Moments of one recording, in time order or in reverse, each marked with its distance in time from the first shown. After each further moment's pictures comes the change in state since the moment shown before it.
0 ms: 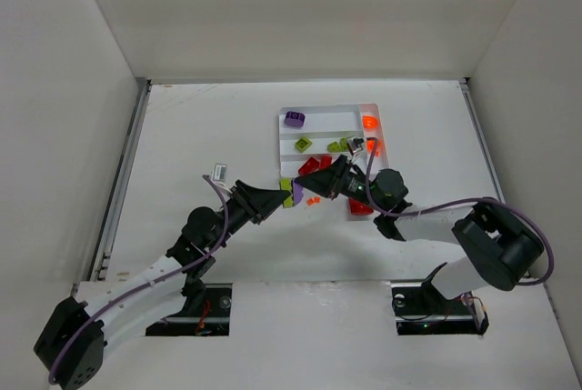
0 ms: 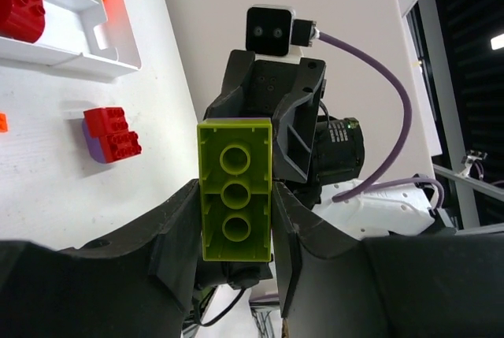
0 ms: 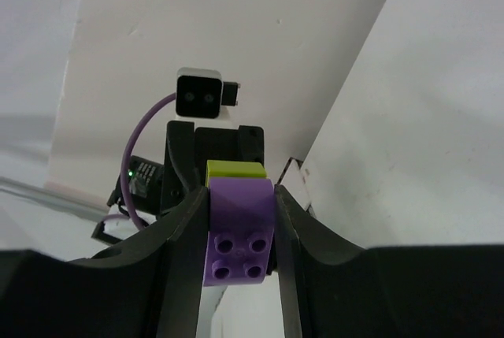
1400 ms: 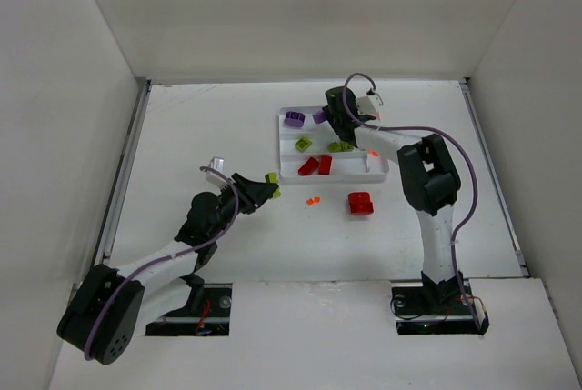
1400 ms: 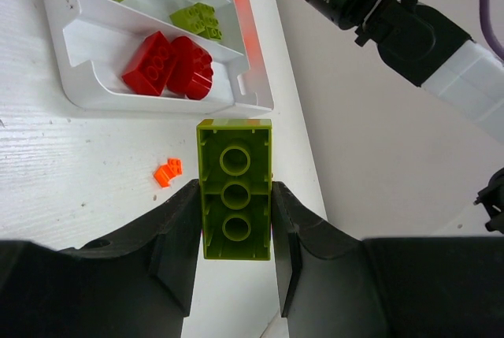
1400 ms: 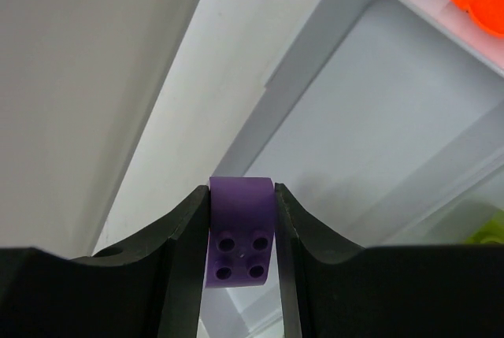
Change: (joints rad) left arm 0.241 0.300 -0.024 0.147 0.102 0.246; right arm -0.226 0.684 1.107 -1.205 0.937 0.044
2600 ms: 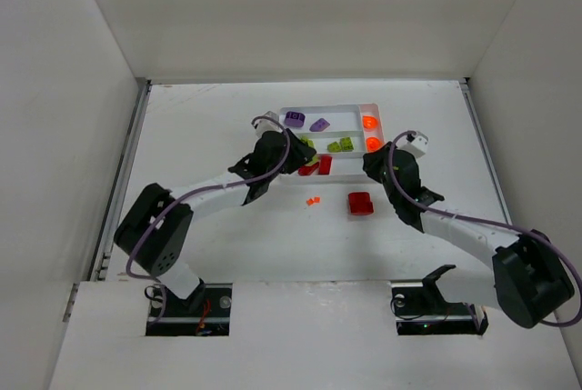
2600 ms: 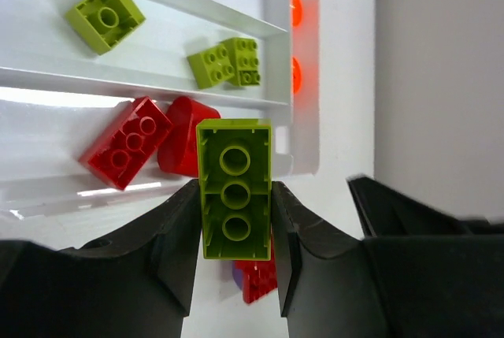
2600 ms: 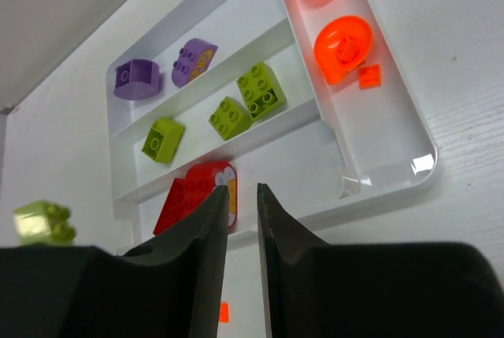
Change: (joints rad) left arm -0.190 0.521 0.697 -0.478 -0.266 0.025; right arm 0.038 -0.919 -1.014 0.301 -0.100 -0.478
